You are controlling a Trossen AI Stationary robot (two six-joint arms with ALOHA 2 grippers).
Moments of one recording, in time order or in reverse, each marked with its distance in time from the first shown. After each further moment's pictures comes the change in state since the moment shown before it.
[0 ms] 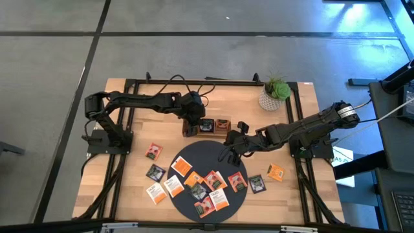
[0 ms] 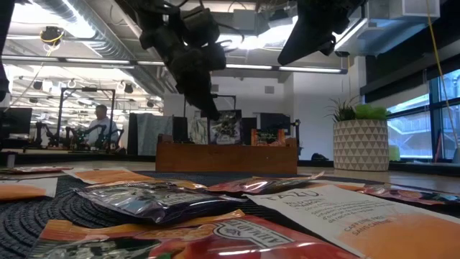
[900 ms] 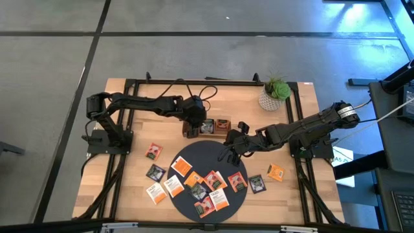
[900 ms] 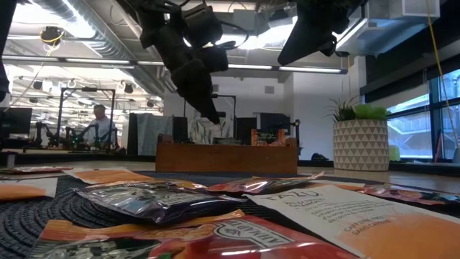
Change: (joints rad) left arm -0.043 0.016 0.000 0.012 -0.132 0.043; right arm 0.000 0.000 0.000 0.000 0.000 0.032
